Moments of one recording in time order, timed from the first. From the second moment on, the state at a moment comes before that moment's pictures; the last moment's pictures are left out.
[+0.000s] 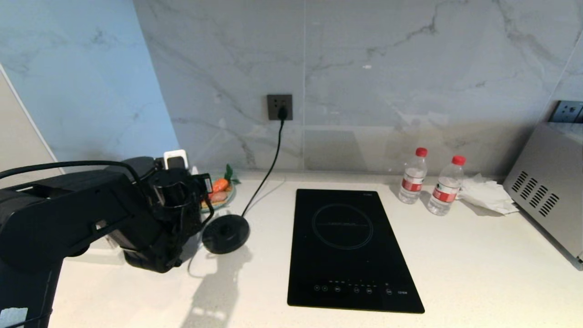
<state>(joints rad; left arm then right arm) -0.25 2.26 -0.91 -1.46 0.59 0.06 0.00 0.00 0.00 0.00 -0.01 0.02</state>
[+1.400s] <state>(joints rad) -0.04 2.16 -0.45 -1.52 0.44 -0.10 0.00 0.00 0.00 0.00 -0.01 0.02</state>
